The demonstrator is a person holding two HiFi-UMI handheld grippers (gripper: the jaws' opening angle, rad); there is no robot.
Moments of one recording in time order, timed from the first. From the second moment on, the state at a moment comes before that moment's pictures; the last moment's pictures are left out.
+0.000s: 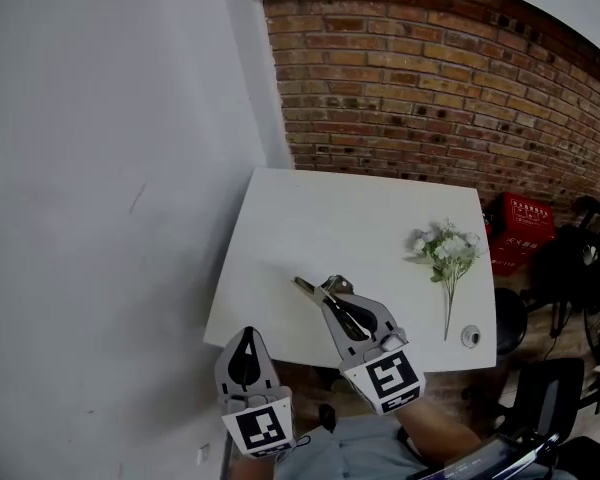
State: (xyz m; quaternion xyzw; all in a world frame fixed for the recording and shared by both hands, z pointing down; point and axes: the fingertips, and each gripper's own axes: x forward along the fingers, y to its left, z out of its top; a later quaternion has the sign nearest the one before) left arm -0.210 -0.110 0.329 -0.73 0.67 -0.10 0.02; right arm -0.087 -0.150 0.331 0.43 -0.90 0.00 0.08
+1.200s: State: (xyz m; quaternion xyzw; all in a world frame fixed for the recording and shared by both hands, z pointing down) left arm -0.260 -0.242 0.446 -0.70 0.69 -0.16 -0.10; right arm -0.136 -0.287 0.464 0.38 -0.90 0.13 0.17
